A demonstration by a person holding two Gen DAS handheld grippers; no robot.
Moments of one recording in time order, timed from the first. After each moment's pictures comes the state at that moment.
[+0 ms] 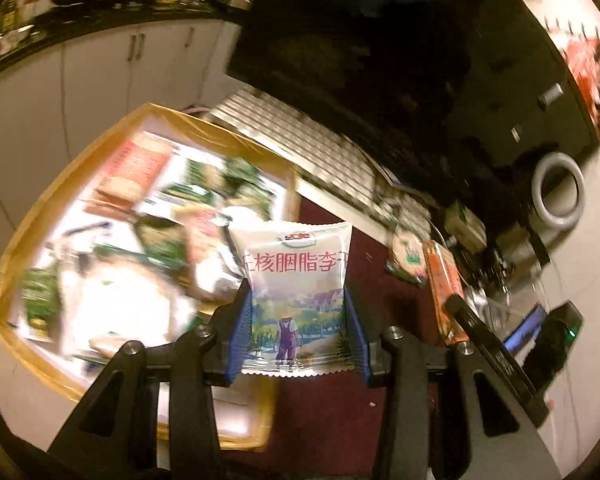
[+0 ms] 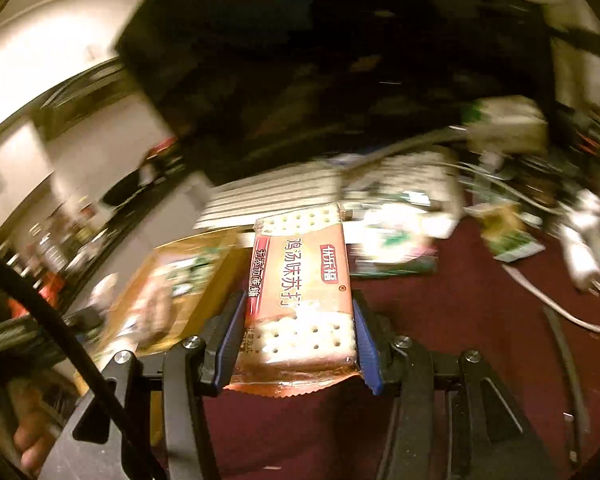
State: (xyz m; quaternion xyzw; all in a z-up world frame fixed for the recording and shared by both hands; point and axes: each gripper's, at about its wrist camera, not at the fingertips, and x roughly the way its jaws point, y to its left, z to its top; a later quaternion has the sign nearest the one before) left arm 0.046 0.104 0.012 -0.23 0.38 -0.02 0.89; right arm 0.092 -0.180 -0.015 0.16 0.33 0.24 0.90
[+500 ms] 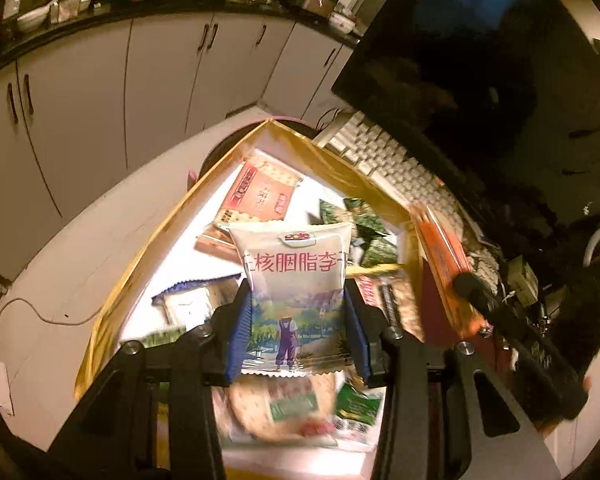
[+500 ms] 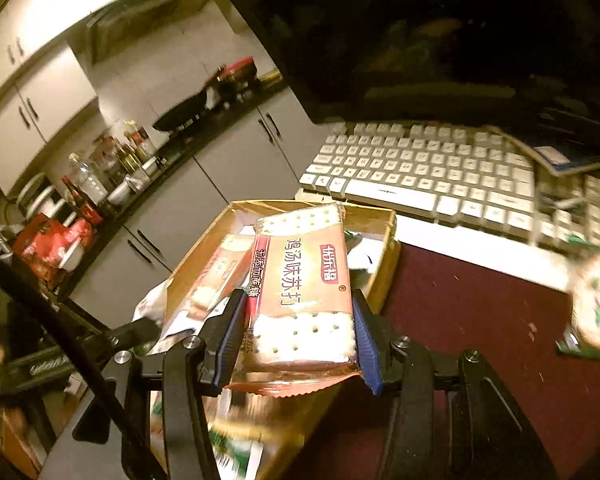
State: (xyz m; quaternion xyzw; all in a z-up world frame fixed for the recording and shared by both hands) left arm 0.072 0.208 -0.017 -0.26 0.40 0.07 0.87; right arm 0.182 -0.011 -0.014 0.08 0.41 0.35 0.84
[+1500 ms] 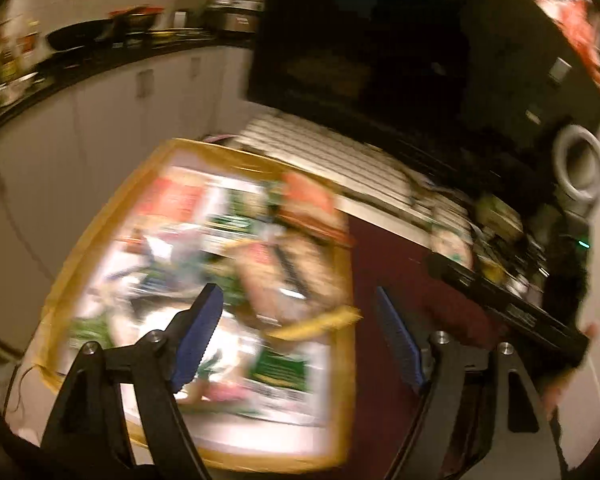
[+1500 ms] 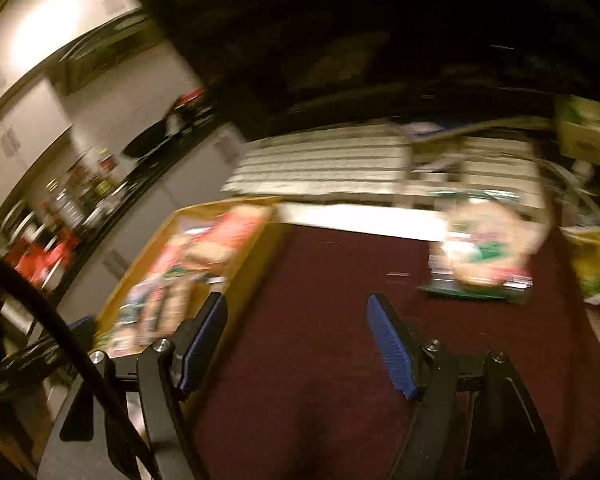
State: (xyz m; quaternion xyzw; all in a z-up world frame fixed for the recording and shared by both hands) left arm 0.048 0.105 -0.001 -0.14 0.37 -0.01 0.92; right arm 0.151 -0.151 -0.027 0.13 0.39 0.27 0.87
